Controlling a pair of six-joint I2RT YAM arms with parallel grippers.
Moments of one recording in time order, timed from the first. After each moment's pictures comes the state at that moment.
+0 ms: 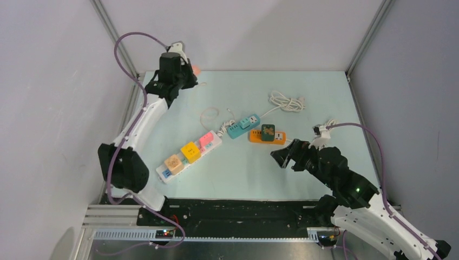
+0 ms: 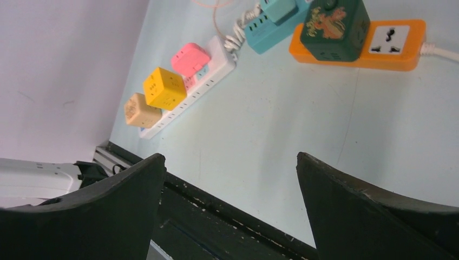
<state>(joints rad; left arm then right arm) -0.25 1.64 1.57 -0.39 -0.07 -0.39 0.79 0.49 0.65 -0.51 0.17 0.77</state>
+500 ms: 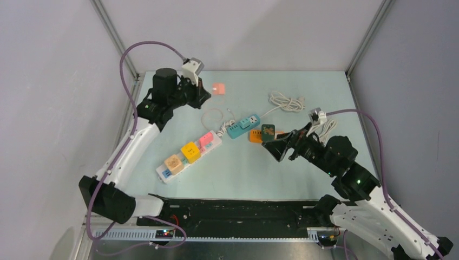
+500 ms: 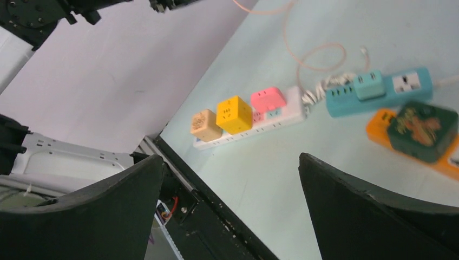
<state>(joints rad) -0.34 1.34 1.36 -0.41 0.33 -0.02 0.76 0.58 0.78 -0.29 -0.06 0.61</state>
